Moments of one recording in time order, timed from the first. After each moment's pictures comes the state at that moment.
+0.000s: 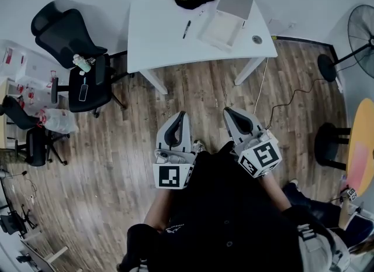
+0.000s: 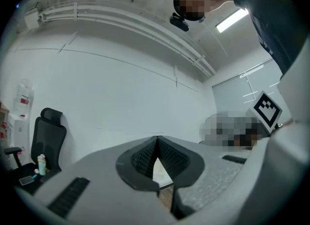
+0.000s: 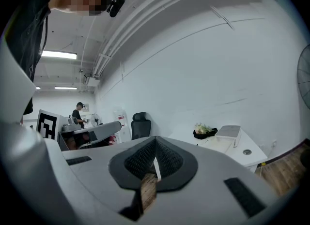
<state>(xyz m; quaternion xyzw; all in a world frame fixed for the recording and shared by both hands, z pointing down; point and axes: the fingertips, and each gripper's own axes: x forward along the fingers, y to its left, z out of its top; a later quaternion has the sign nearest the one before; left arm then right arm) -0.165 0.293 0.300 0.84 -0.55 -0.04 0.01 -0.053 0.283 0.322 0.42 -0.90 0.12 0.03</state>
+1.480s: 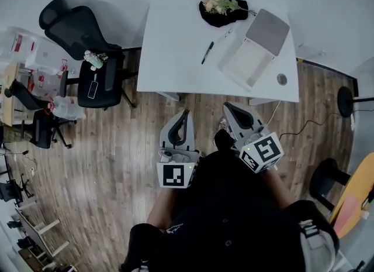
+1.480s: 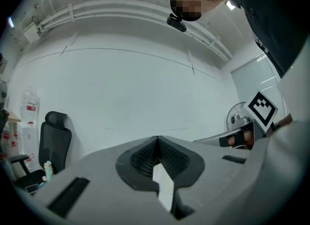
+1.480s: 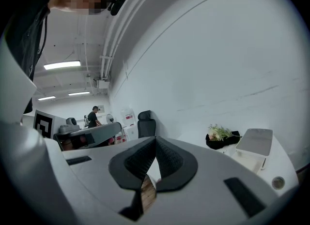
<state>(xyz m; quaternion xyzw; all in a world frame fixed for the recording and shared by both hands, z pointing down) -0.167 0.055 0.308 0.78 -0.63 -0.01 0.02 -0.075 0.021 0.337 0.31 -0.94 0.14 0.04</state>
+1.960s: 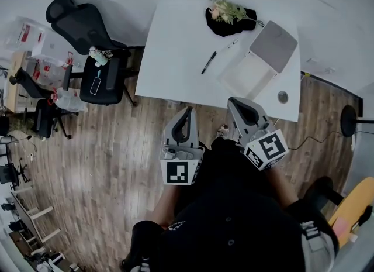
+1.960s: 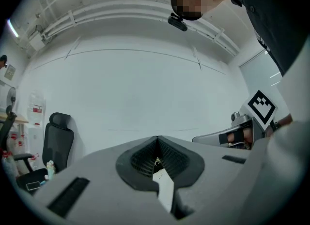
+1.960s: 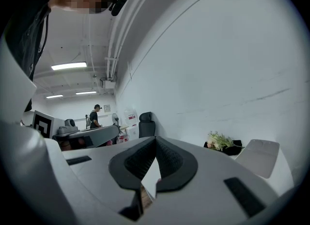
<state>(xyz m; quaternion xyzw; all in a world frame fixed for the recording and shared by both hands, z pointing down) -0.135 -0.016 0.312 0.74 -0.67 -0.02 0.01 -0.044 -0.063 0.336 0.27 -0.95 0.12 0.04</state>
